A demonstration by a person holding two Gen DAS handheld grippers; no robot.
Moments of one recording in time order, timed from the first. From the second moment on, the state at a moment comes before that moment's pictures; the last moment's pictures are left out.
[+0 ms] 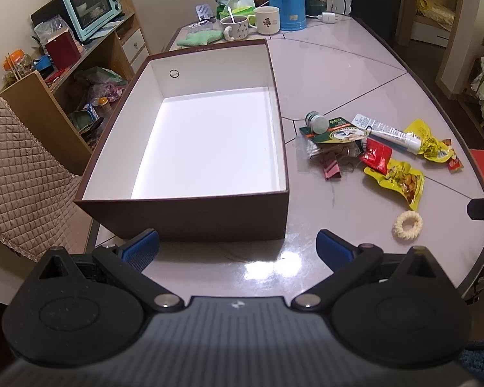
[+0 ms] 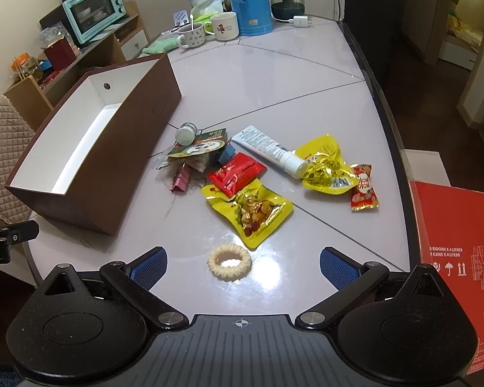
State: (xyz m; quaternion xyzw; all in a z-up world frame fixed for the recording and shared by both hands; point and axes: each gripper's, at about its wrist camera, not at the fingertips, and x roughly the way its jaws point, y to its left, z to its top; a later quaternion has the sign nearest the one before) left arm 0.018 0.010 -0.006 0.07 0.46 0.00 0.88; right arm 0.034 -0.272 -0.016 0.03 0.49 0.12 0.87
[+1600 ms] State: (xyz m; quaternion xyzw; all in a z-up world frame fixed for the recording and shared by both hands) left arm 0.065 -0.101 -0.036 0.04 0.49 -0.04 0.87; right arm 0.131 -0.387 -0.056 0.04 0.49 0.20 0.84
